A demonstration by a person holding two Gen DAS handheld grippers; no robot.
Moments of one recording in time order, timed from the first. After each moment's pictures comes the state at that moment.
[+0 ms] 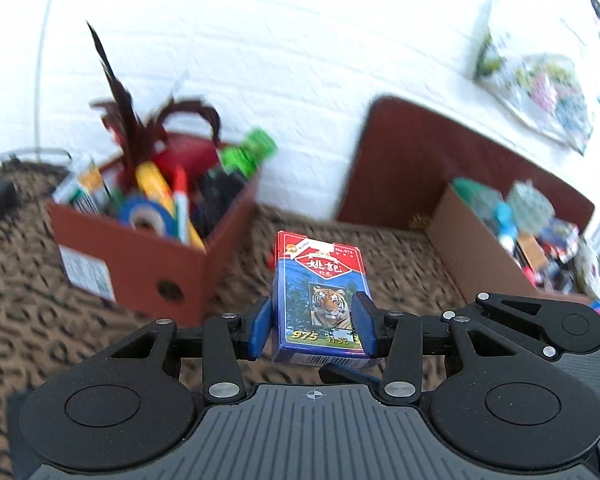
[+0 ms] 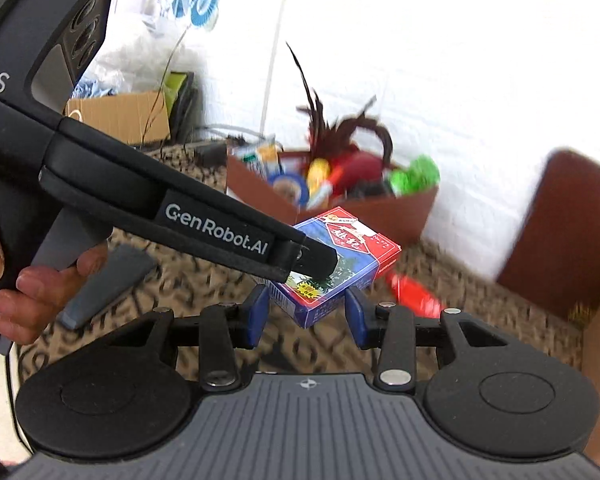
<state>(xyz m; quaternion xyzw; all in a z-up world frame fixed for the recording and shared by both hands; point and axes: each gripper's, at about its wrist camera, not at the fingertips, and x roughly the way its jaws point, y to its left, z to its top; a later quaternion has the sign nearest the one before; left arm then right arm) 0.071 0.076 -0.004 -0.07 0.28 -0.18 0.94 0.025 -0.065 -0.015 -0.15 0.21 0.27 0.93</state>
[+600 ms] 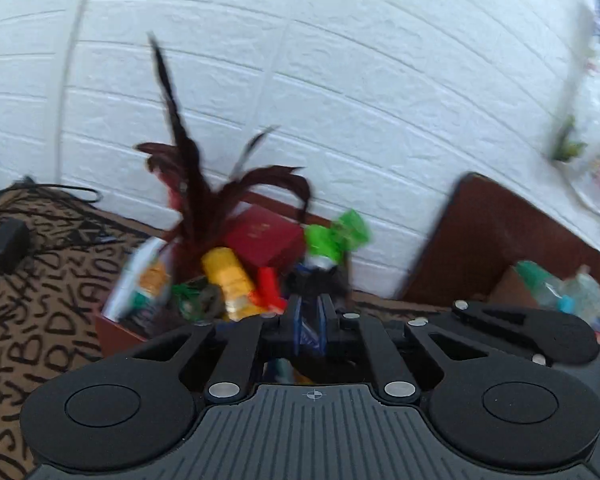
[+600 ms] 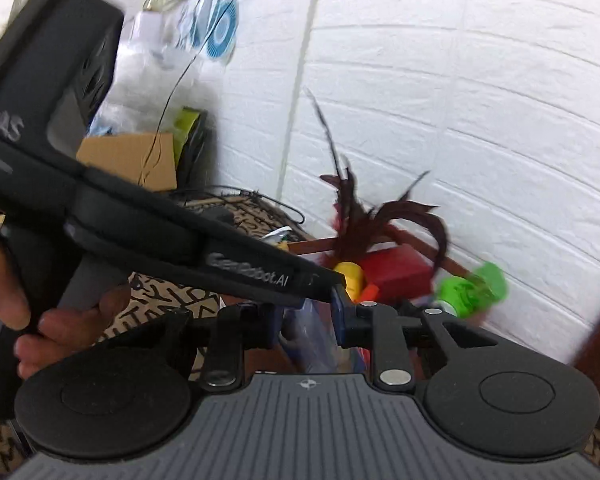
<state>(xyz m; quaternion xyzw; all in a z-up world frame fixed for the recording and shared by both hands) 0.192 0.163 0.008 -0.12 0.27 -0.14 0.95 0.149 0.026 0.001 -0.16 0.16 0.31 0.92</state>
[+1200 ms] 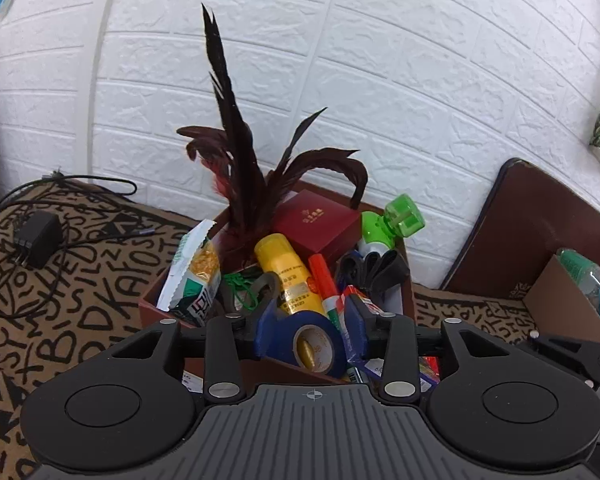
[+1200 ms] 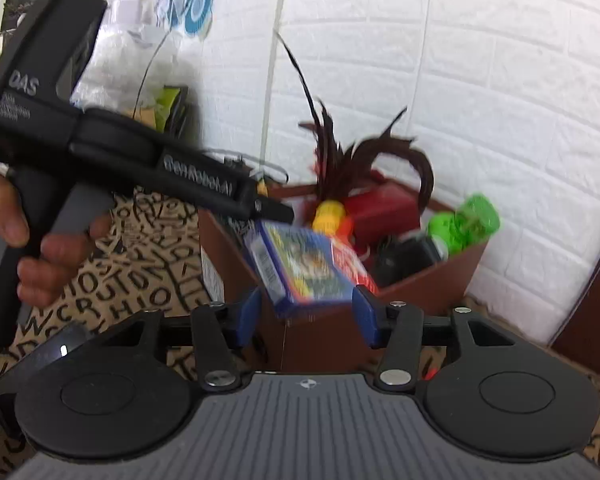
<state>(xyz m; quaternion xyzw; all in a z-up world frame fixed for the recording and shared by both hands) 0.196 0.183 -0.010 -0.10 0.27 -0.11 0.95 0.143 -0.008 -0.029 -0.12 0.22 0.30 0.92</state>
